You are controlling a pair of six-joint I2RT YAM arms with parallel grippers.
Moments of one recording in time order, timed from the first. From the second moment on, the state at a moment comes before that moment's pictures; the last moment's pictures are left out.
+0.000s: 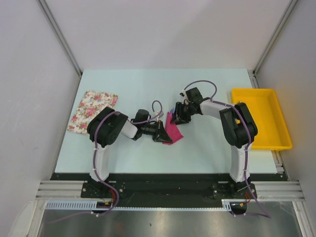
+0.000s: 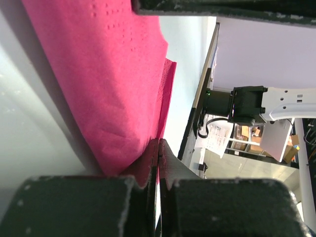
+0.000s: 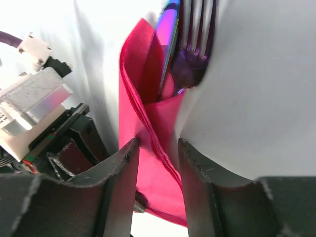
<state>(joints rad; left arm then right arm) -0.50 2.11 0.83 0.64 1.01 -0.89 0.42 2.03 1.31 -0.30 -0.49 0.50</state>
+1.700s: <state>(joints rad) -0.19 1.31 0.87 0.12 0.64 -0.28 0.40 1.87 1.31 -0.12 -0.74 0.55</state>
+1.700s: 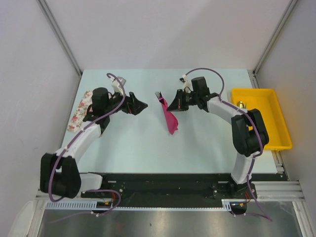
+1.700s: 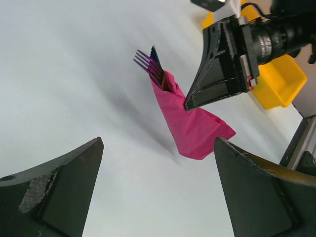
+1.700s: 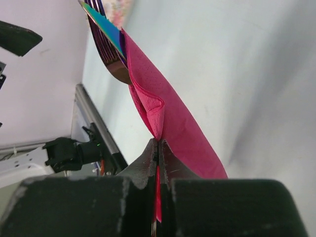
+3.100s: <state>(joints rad) -0.45 1.14 0.82 0.71 1.13 -0.60 0.64 1.32 1.39 -0.22 -0.92 0.31</state>
